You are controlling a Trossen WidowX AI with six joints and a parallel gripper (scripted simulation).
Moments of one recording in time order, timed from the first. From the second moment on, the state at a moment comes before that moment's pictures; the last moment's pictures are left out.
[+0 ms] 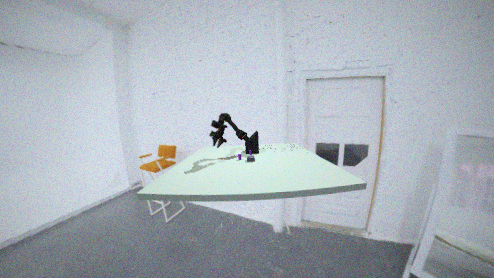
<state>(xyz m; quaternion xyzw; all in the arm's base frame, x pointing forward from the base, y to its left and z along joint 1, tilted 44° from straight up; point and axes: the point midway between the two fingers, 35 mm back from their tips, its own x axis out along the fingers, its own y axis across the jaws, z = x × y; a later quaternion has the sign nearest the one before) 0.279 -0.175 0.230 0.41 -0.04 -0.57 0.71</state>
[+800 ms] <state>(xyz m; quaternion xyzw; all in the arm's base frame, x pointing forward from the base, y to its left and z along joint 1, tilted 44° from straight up) 0.242 -0.047 0.081 -0.13 0.57 -0.39 0.71</state>
